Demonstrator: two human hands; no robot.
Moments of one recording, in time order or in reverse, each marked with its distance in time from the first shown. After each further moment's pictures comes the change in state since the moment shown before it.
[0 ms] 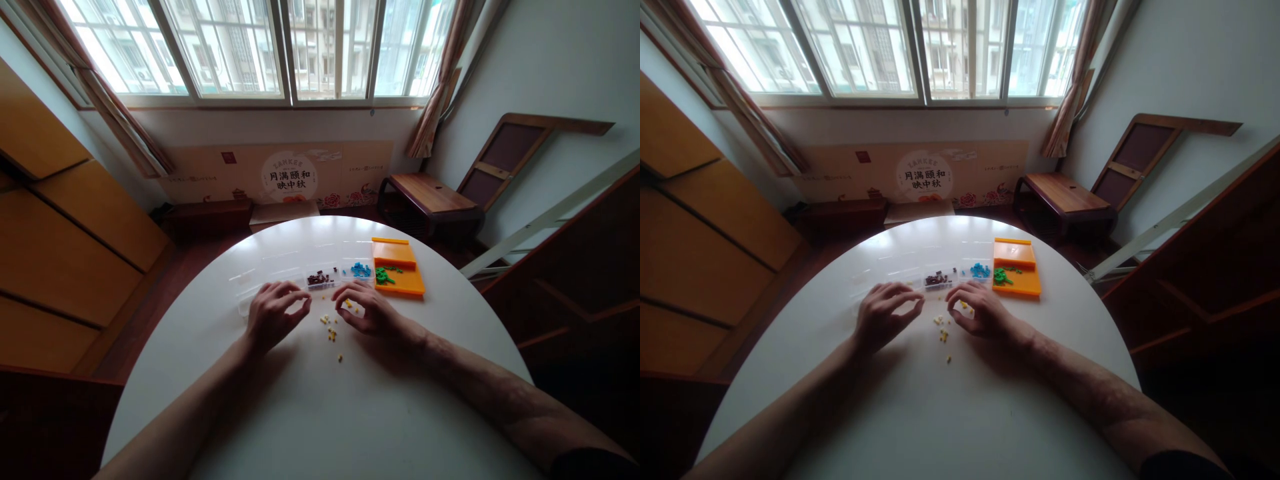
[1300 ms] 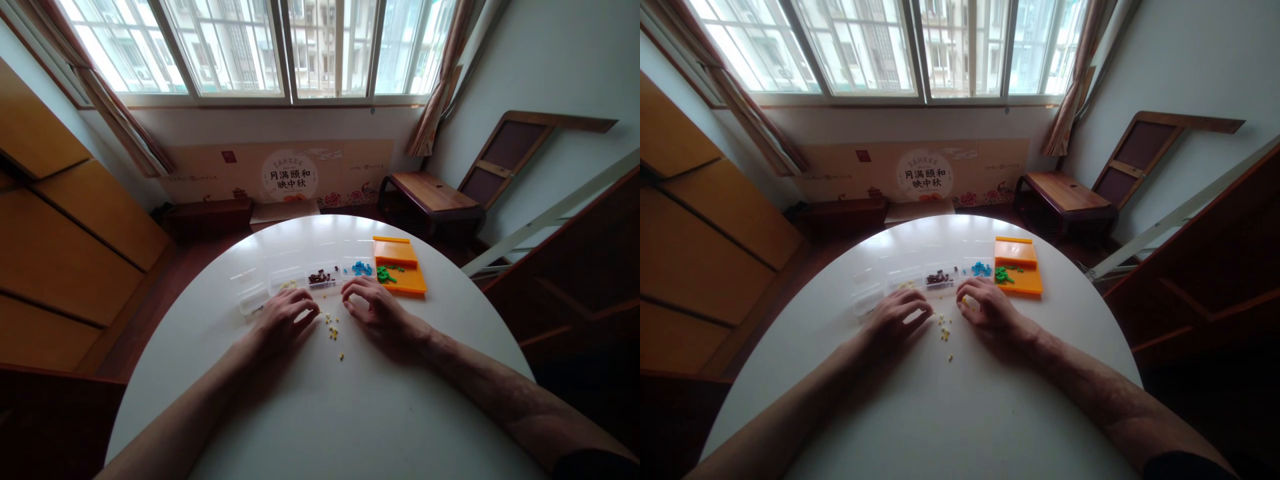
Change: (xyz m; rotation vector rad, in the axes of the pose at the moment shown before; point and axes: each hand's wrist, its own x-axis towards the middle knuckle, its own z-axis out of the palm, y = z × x) left_hand -0.012 -0.008 0.008 -0.203 -0.348 0.092; right_hand -0.007 0.012 -0.004 -0.061 0.014 0.089
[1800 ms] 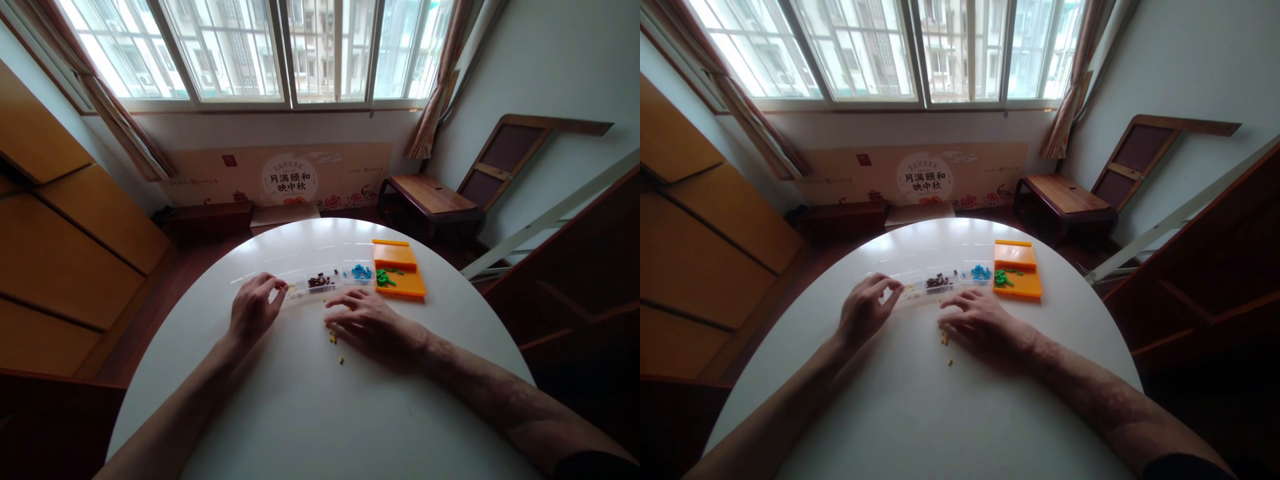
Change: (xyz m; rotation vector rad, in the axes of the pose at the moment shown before) left_hand 0.000 -0.020 -0.031 0.265 0.196 -0.391; right_hand 0.003 -0.014 -0.003 -0.151 -0.205 -0.233
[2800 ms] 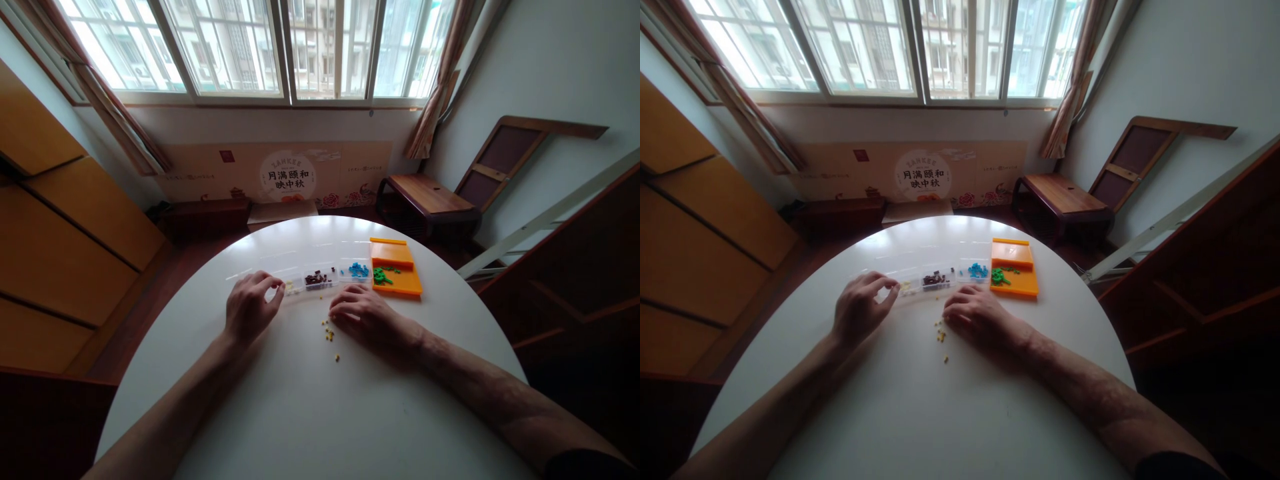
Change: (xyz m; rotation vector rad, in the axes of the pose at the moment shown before) left_hand -0.002 0.005 0.001 0.044 0.053 0.002; right_hand -0.004 0.013 0.010 0.067 0.048 0.031
